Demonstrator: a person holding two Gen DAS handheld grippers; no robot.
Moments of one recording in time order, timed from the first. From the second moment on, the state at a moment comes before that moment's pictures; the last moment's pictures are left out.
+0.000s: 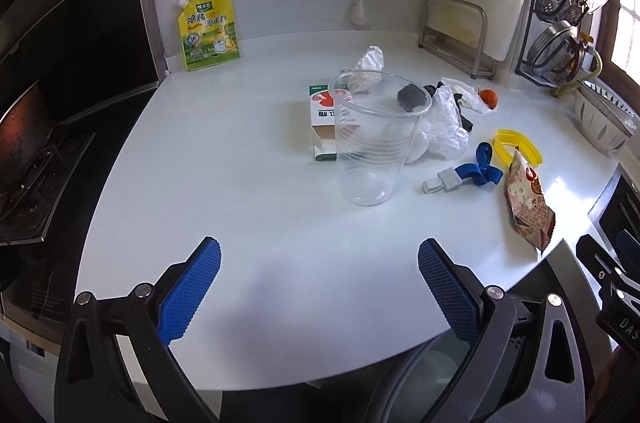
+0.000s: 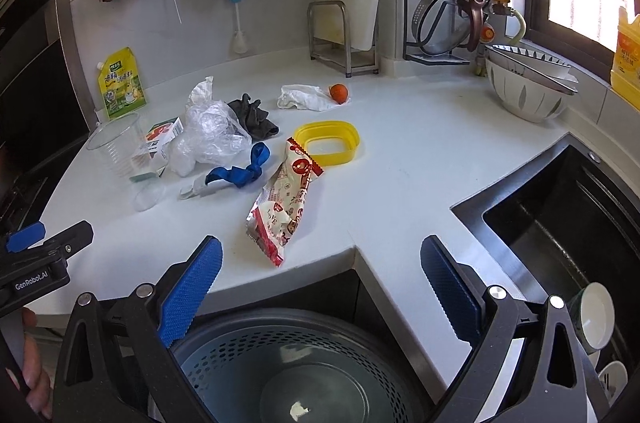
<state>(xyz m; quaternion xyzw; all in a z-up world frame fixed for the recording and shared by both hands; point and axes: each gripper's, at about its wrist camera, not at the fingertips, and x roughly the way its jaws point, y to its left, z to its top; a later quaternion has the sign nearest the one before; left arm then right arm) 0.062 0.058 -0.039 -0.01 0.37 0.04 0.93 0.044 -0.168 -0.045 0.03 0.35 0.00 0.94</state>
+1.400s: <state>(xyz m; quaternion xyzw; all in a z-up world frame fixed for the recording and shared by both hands) 0.108 0.033 -0.047 -0.02 0.35 0.01 0.94 0.097 -0.192 -0.073 0.05 0.38 0.03 0.92</state>
